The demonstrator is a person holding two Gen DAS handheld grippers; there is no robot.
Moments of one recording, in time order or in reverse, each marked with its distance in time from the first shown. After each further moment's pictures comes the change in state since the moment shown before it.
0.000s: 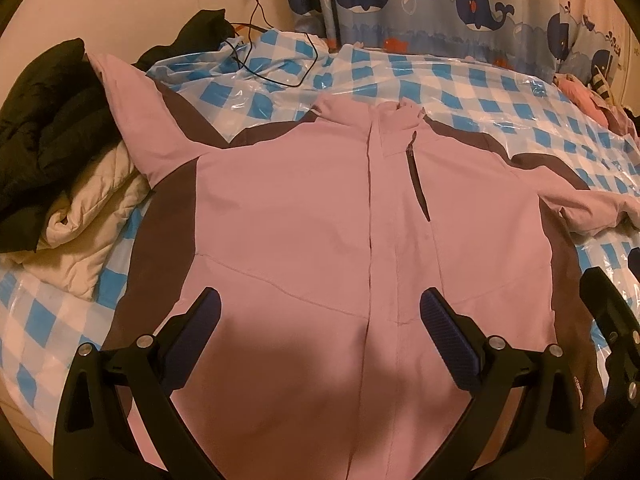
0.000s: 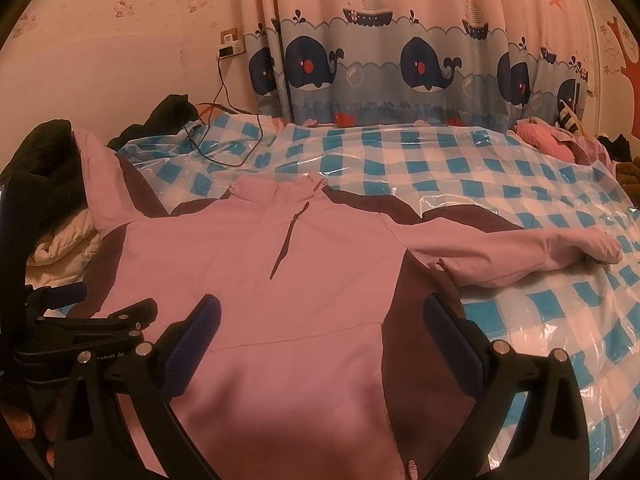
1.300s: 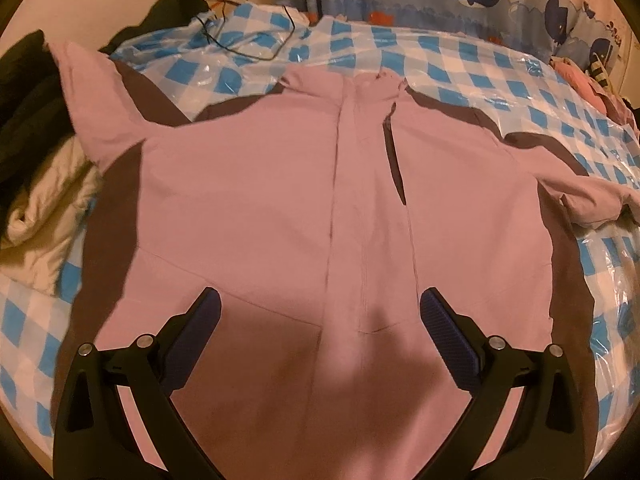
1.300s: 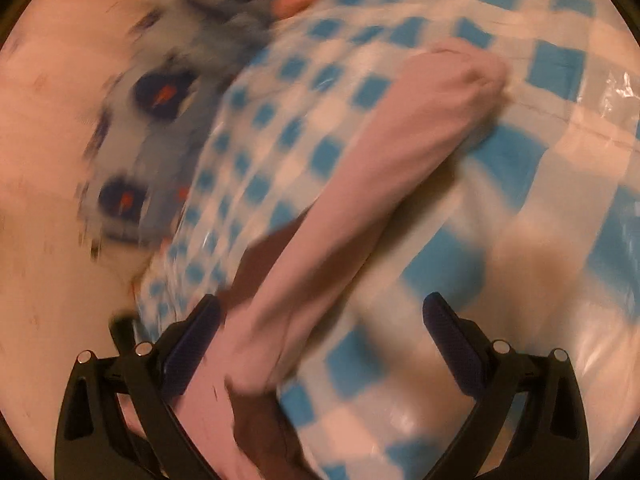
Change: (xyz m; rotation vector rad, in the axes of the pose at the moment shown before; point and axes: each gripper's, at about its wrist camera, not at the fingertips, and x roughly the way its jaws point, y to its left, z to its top) left arm 0.043 -0.036 0.003 0.008 0.097 -0.046; right arm 0.057 -0.446 0.011 1.066 0.201 0.073
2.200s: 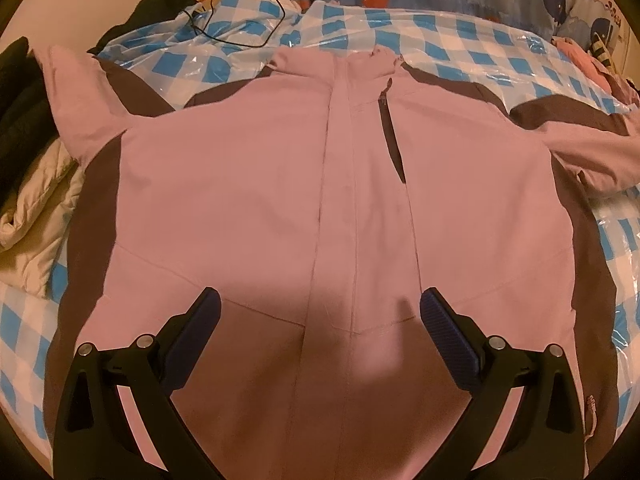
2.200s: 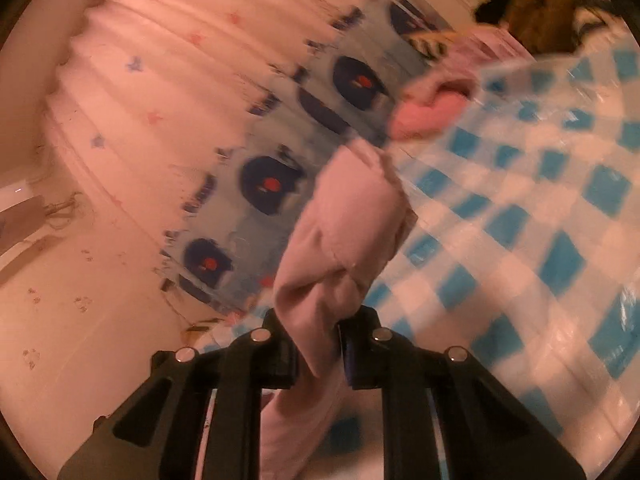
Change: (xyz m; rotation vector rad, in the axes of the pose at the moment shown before) left arm 0.025 -0.015 -0.008 0.040 0.036 0.026; right arm -0.040 0.004 0.088 -0.281 -0.303 0.322
